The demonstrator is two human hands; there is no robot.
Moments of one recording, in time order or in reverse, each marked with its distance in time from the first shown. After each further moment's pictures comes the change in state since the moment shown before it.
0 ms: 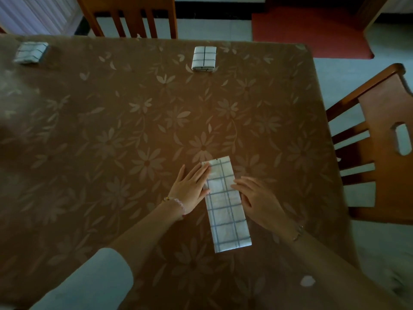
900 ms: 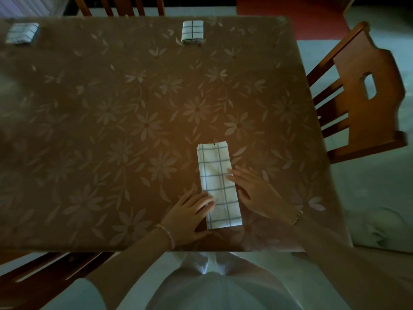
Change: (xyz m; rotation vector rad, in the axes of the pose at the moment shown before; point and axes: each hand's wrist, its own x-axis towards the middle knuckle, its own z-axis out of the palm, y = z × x) left_hand -0.163 0.065 0.076 0.025 0.140 0.386; right_hand -0.112 -0.047 0.019 0.044 -0.050 -0.062
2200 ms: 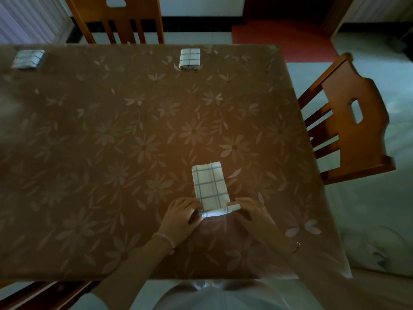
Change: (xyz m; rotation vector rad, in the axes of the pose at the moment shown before) left_hand 0.034 -0.023 -0.013 -0.297 0.391 -0.365; right_hand -0.007 -0.007 0.005 0.346 0.136 0.341
